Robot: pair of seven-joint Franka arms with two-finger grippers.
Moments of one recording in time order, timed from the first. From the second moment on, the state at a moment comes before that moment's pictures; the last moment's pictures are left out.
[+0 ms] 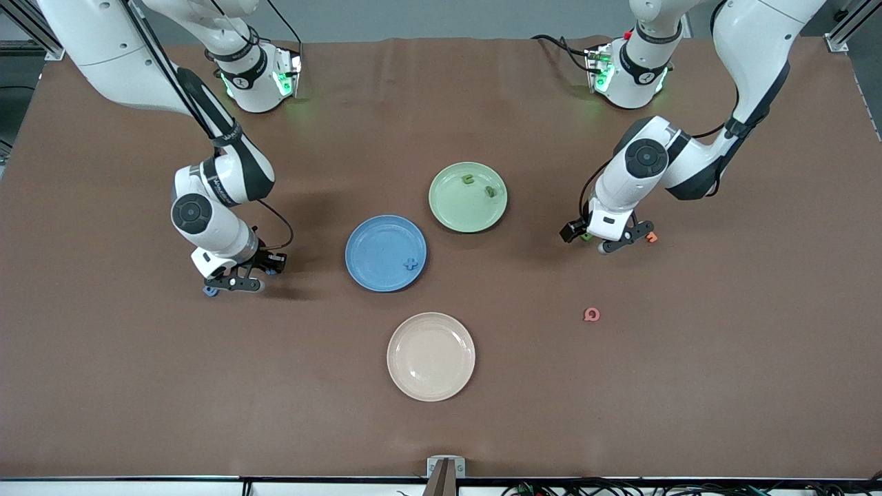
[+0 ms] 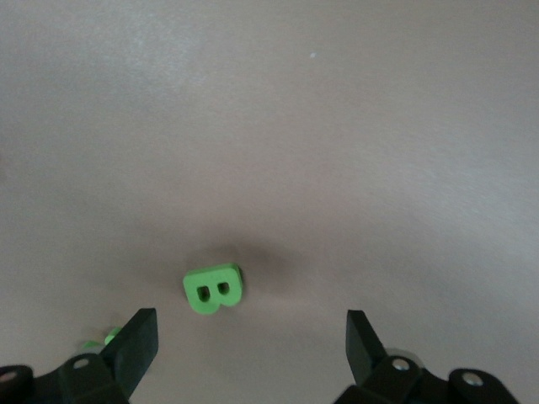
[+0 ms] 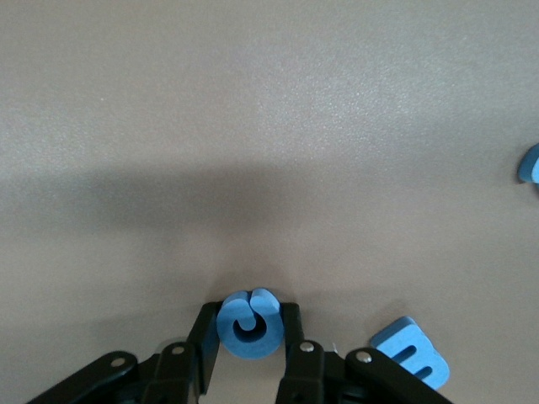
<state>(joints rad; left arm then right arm) 0.47 0.39 -0.80 -2.38 0.50 2.60 -1.22 -0.08 0.45 0.24 -2.21 -0.21 2.61 0.43</state>
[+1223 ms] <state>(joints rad) 0.47 0.48 -0.74 -2.38 0.65 2.65 -1.33 0.25 0.46 0.32 -2.03 -0.21 2.41 1.12</state>
